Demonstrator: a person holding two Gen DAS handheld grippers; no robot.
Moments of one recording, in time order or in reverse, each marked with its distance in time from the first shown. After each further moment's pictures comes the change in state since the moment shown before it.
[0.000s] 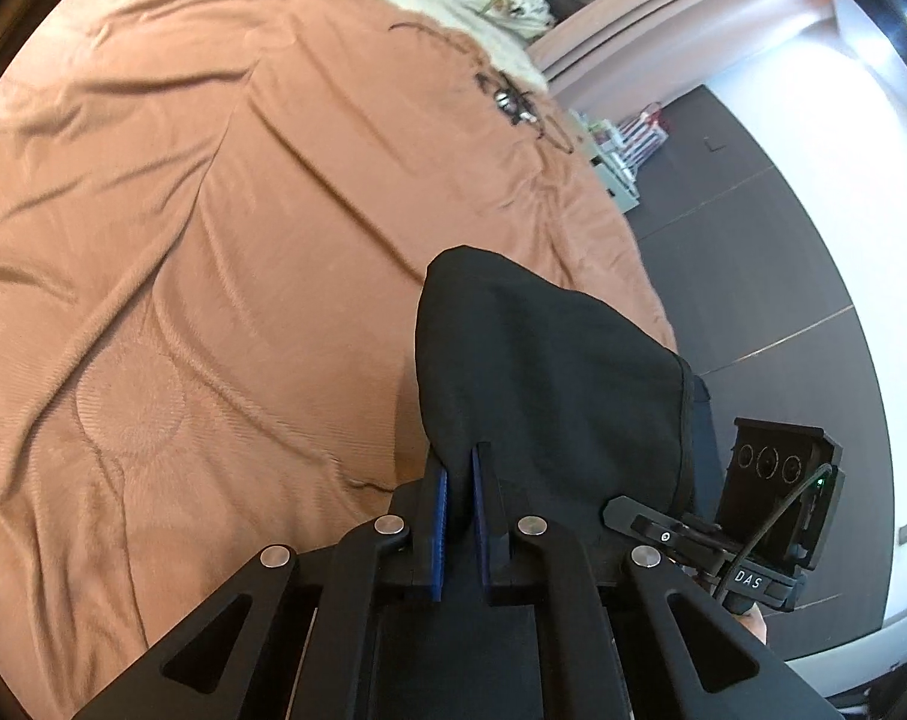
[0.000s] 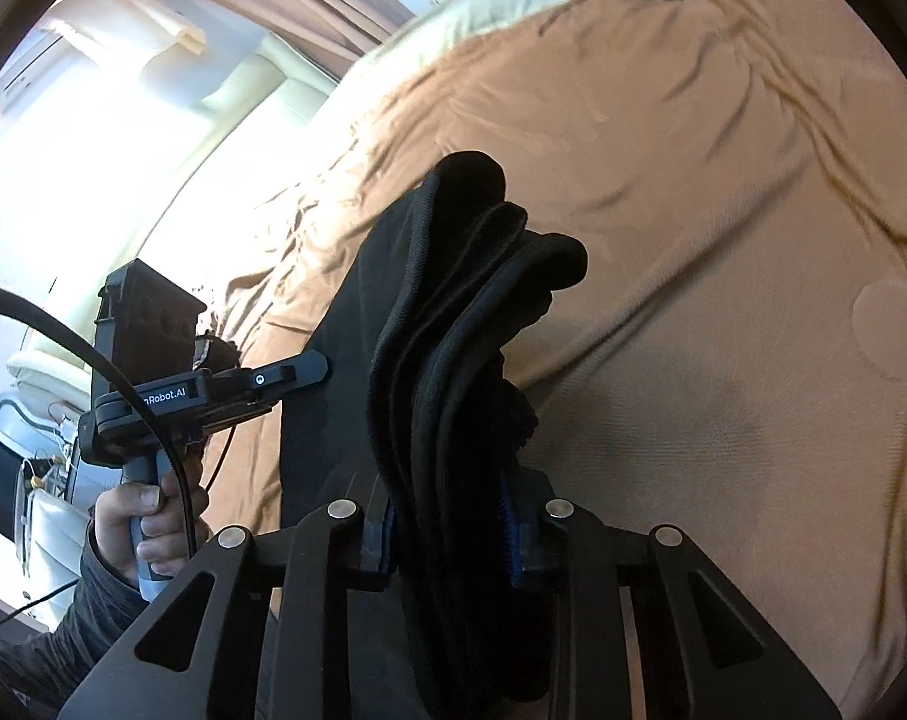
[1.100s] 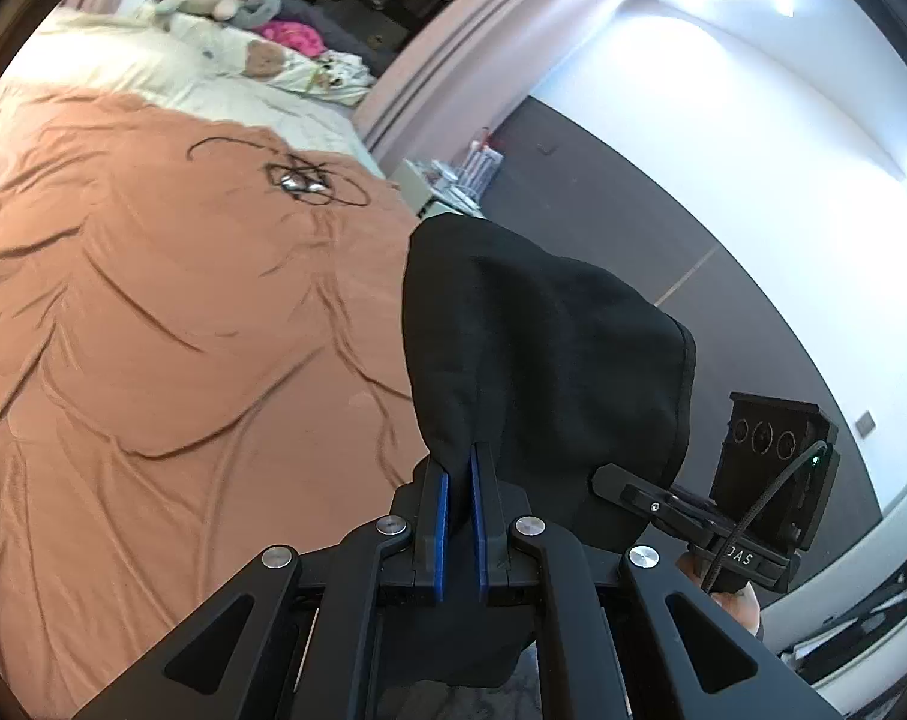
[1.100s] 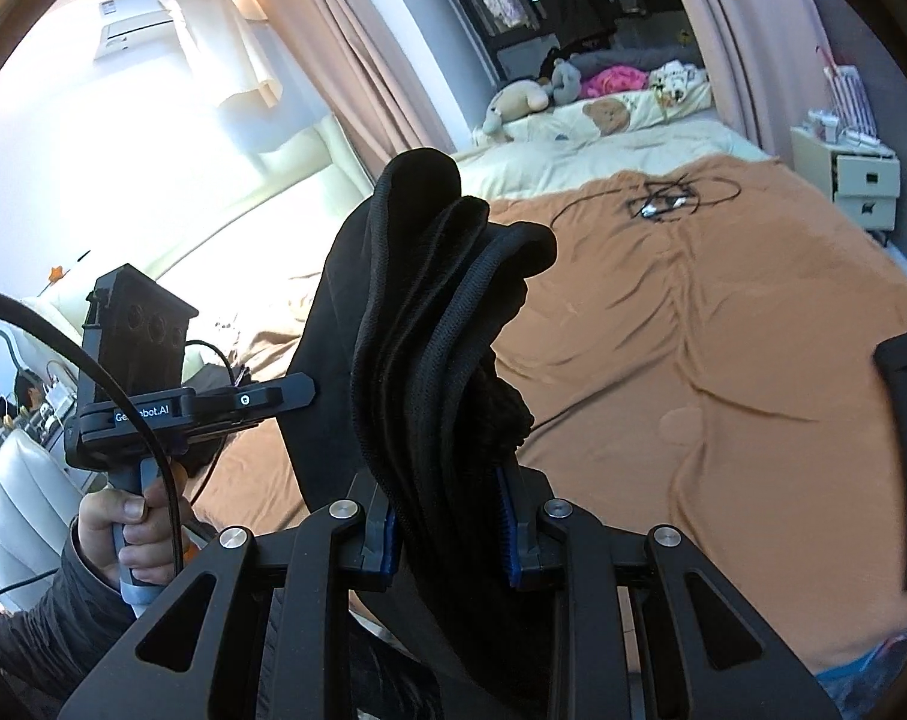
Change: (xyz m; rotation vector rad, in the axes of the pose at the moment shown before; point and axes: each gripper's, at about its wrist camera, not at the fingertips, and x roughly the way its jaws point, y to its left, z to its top) left arm -0.088 -0.186 -0.091 0.278 -0.155 -0.188; right arm -0.216 0.075 -0.087 -0.241 -0.291 -0.141
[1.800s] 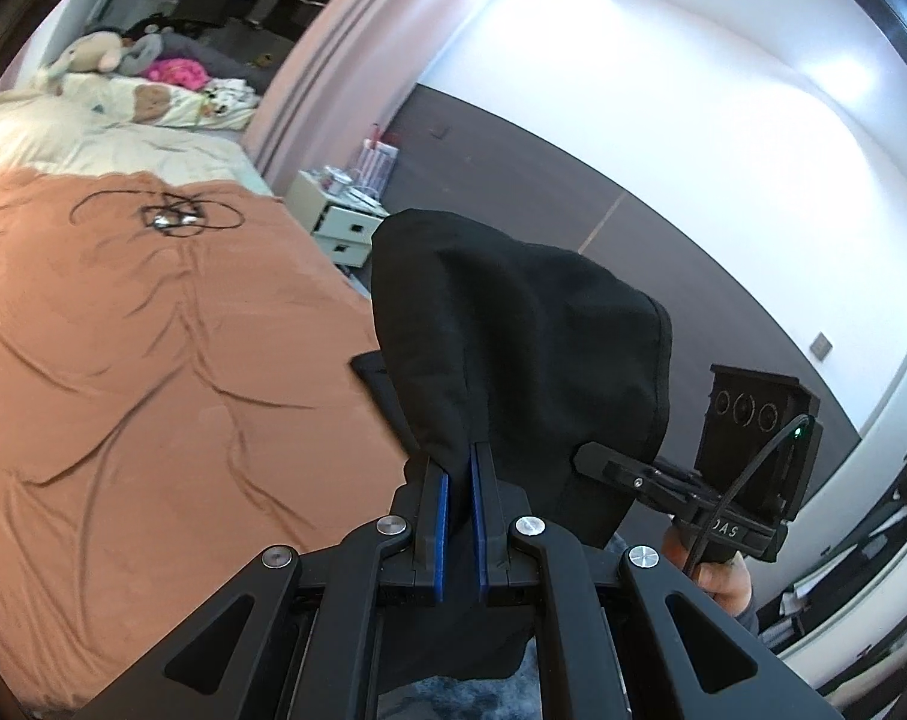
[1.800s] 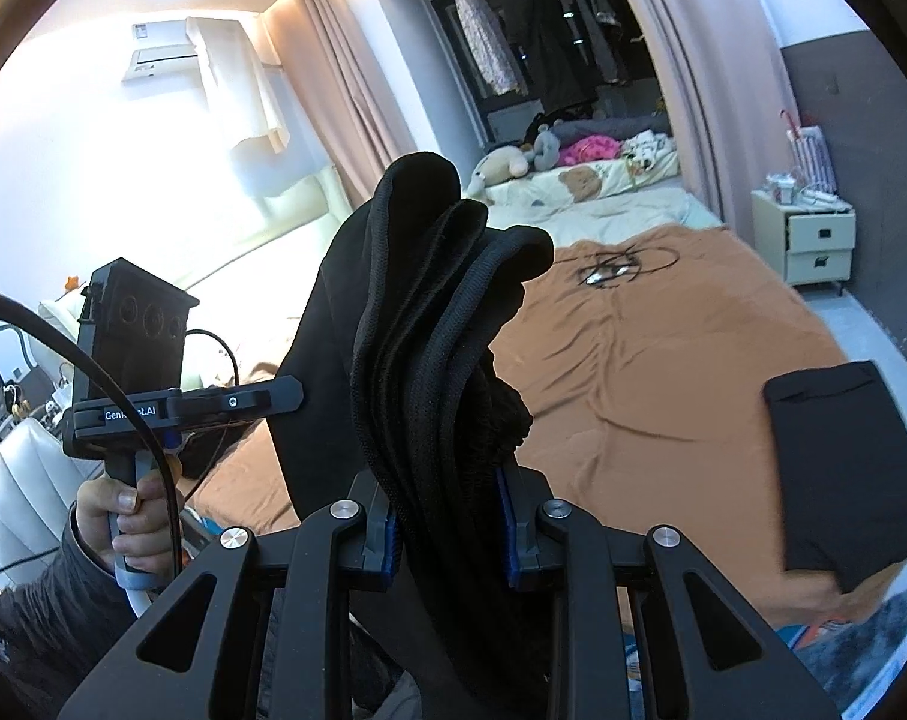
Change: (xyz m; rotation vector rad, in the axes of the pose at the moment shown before) left arm 0.027 -0.144 -0.026 0.181 0.018 -0.113; right arm -0.129 -0.015 -0.040 -0.056 -0.125 -0.061
